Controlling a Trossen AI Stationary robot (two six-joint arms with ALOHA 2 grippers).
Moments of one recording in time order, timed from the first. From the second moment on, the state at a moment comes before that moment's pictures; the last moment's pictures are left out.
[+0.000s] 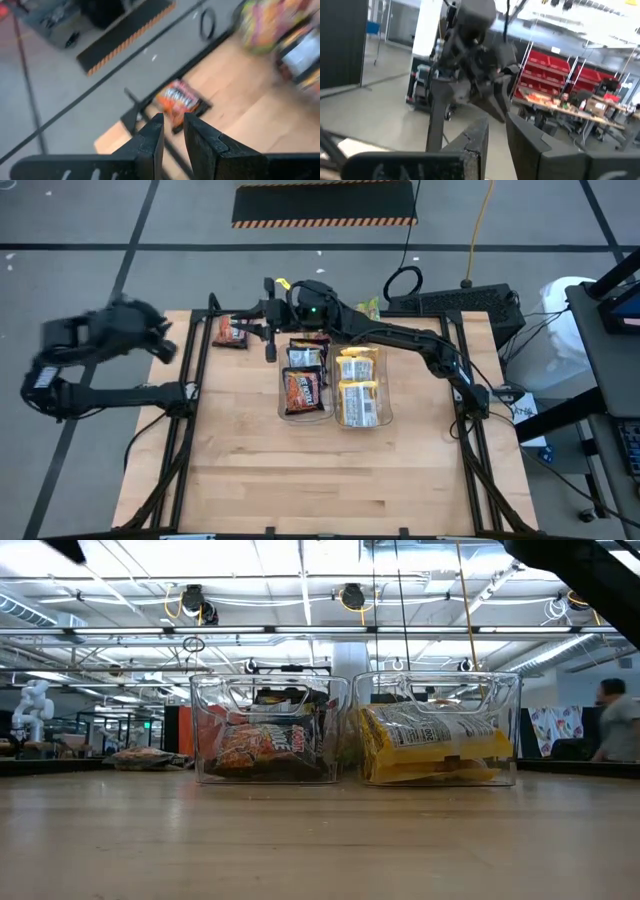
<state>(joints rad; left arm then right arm) 0.36 0.73 1.46 -1.57 -0.56 -0.20 -0.19 2.20 2.29 0.04 -0.29 -0.25</state>
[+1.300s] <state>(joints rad) 0.98 1.36 0.88 -0.67 -0.26 -0.18 -0.12 1.87 2.29 -0.52 -0.29 -0.34</state>
